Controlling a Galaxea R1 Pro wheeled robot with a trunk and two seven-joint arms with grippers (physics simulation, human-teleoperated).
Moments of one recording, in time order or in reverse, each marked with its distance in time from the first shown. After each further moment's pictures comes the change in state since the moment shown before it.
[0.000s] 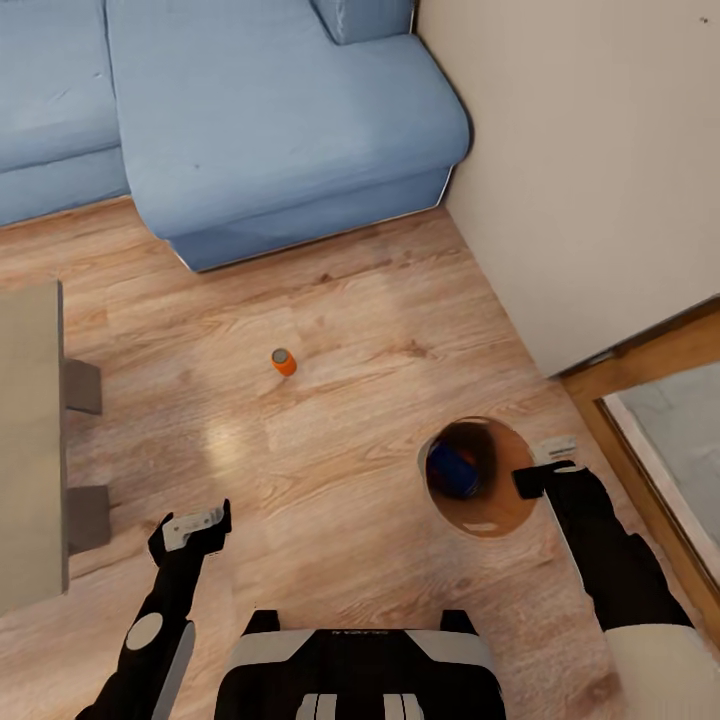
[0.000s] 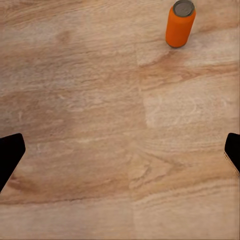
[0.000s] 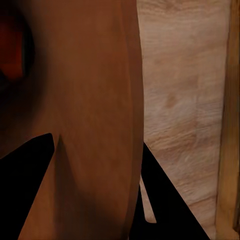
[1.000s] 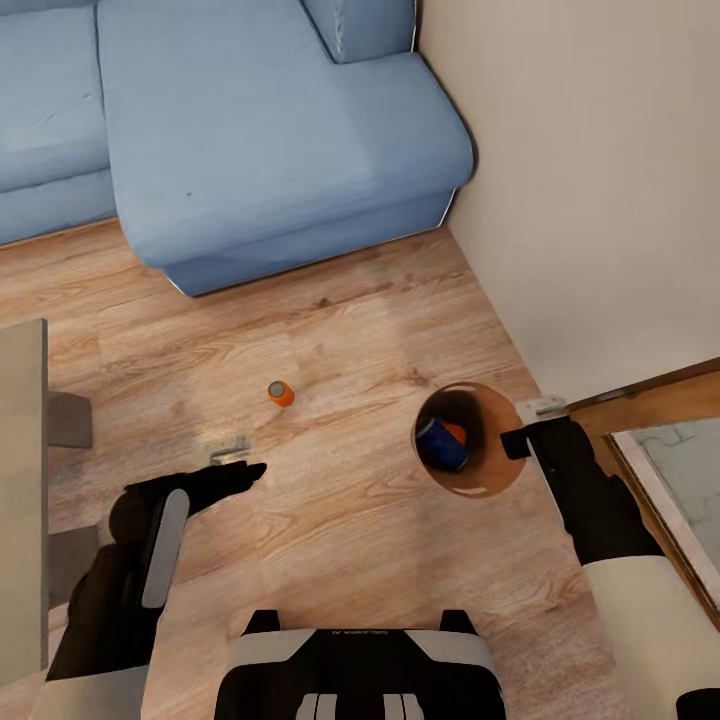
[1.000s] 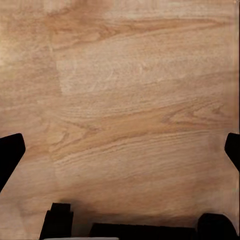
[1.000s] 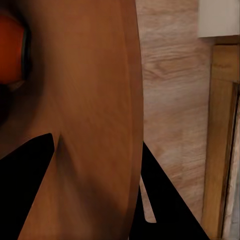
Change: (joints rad) left arm -0.301 0.000 -0.006 -0.268 0.173 1.098 -0.090; right arm -0.189 0.005 0.082 0.061 -0.008 0.135 0.000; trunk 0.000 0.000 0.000
